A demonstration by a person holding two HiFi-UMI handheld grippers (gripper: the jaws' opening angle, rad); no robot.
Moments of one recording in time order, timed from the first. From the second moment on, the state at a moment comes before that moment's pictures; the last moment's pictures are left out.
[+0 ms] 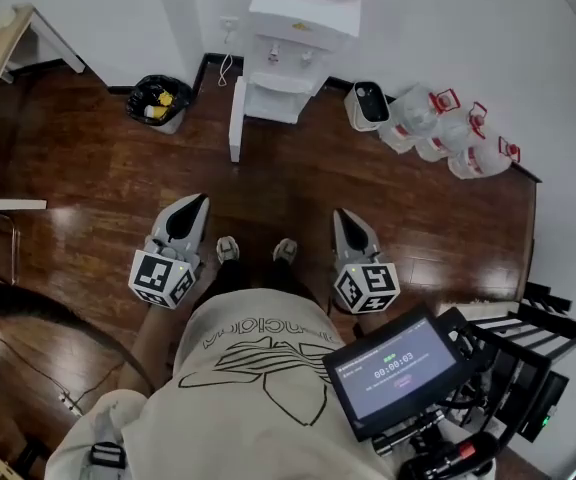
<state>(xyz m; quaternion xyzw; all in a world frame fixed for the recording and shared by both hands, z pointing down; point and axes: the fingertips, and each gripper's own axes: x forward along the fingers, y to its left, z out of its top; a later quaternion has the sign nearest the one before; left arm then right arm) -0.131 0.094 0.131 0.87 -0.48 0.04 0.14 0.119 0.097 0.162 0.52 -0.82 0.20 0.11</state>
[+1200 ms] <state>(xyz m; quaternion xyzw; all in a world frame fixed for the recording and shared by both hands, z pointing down) -0.096 -0.062 0.418 0.87 -0.45 0.12 0.14 0.177 -0.021 0.425 0.58 -0.78 0.22 0.06</state>
